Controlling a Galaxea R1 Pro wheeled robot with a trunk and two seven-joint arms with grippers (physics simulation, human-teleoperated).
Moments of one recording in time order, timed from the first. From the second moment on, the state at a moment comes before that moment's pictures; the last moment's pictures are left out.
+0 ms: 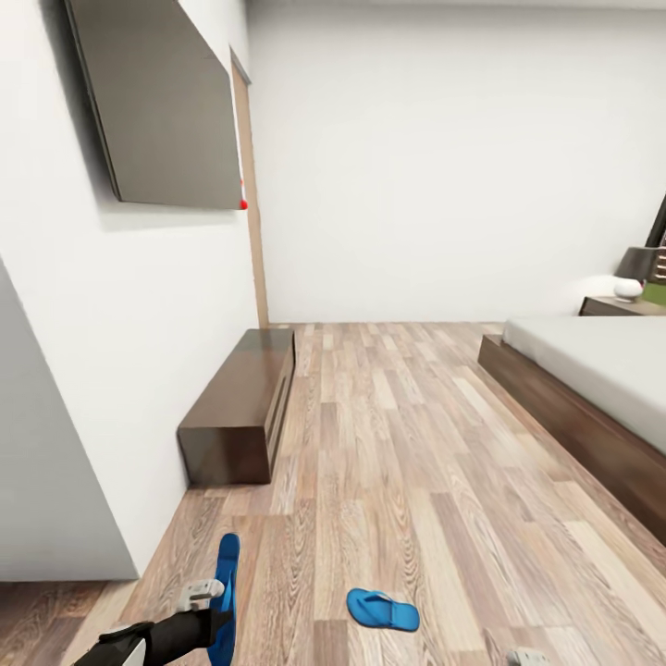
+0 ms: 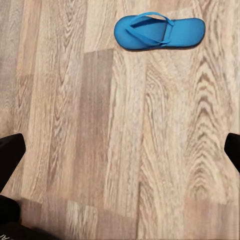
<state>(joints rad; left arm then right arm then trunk) -0.47 0.15 0.15 -0.26 0.03 0.13 -0.64 -0.31 -0.23 -0.22 -0.30 0.01 0.12 0.75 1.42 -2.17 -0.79</state>
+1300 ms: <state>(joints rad) -0.47 0.15 0.15 -0.26 0.03 0.13 -0.64 -0.31 -0.23 -0.22 -0.30 0.01 0.12 0.75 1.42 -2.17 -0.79</state>
